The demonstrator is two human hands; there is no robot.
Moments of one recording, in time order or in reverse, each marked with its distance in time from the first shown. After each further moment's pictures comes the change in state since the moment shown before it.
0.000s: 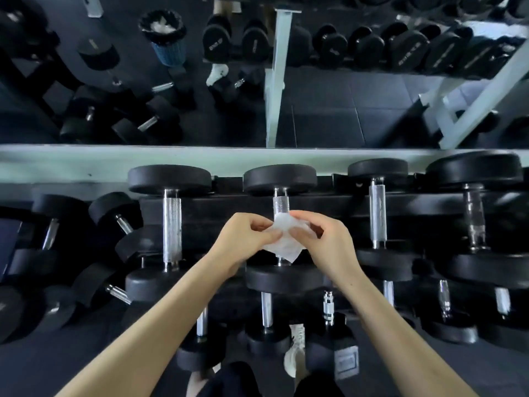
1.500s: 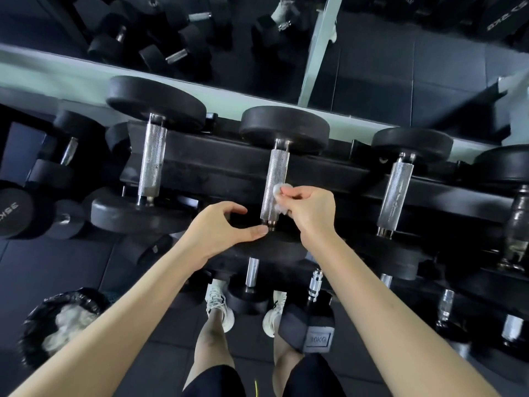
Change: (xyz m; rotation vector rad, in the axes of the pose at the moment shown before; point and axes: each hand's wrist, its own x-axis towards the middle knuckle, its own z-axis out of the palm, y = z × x) left_hand -0.011 -0.066 0.046 0.063 0.184 -0.270; right_hand 0.040 0.055 0.029 0.372 -0.055 0.366
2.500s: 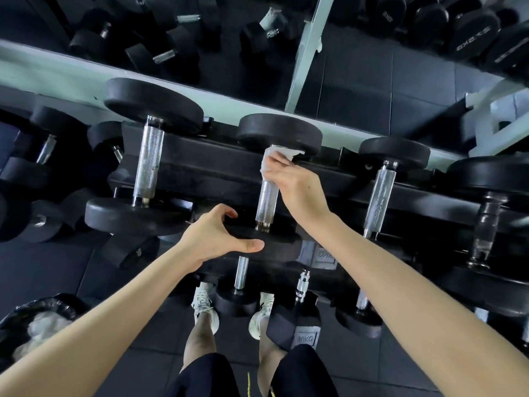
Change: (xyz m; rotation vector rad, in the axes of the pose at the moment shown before) left_hand 0.001 -0.005 -0.004 0.035 -0.111 -0.075; right_hand 0.037 -0.013 -0.002 -0.860 -0.195 -1.007
